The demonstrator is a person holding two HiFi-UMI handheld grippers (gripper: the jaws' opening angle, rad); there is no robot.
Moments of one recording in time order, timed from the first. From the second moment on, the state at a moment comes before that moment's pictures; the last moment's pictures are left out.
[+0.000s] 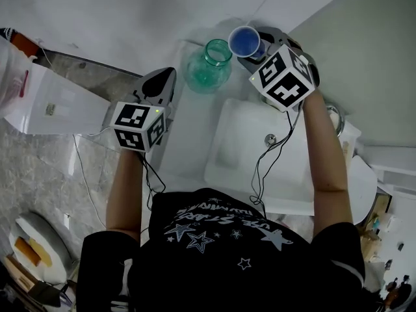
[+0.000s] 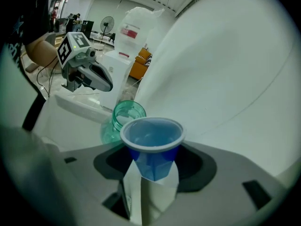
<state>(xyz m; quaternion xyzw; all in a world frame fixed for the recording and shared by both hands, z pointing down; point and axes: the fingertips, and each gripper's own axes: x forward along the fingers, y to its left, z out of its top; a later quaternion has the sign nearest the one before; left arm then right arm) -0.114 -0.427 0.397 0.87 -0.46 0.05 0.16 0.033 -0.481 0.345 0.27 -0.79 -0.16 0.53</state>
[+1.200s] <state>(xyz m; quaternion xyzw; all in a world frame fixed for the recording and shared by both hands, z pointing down) -0.109 -0.415 0.394 0.87 -0.46 0.05 0.16 0.033 -0.484 0.333 0.27 -0.74 -0.25 0.57</state>
